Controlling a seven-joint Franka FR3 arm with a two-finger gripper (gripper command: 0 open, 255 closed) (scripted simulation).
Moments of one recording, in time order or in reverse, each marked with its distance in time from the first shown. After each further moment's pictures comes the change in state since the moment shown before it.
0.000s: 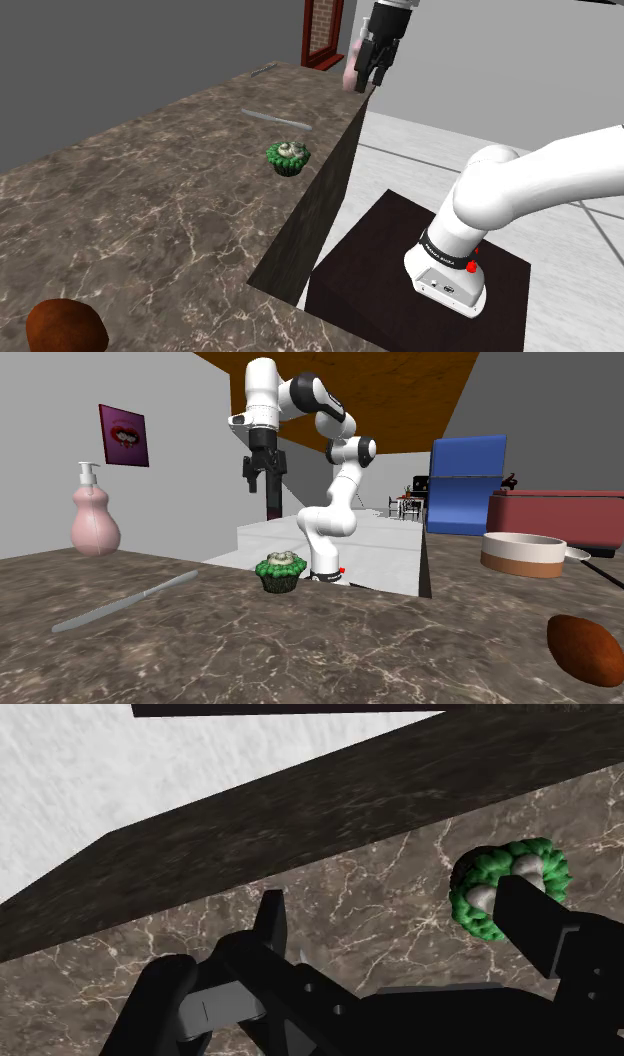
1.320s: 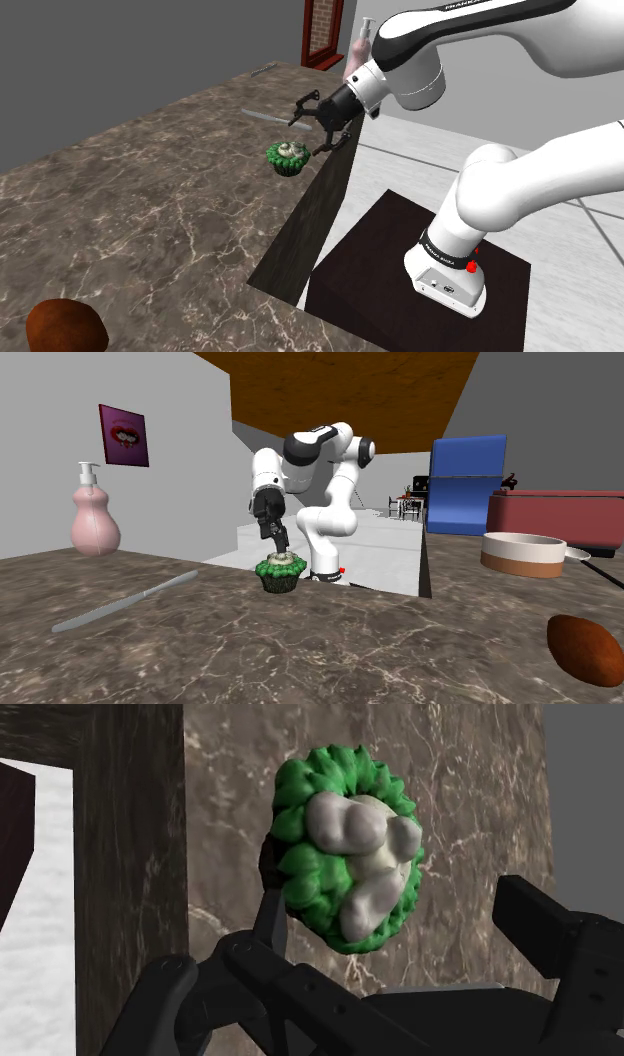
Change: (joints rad) arm 0.079 0.015 0.088 -0.531 1.032 0.859 0.529
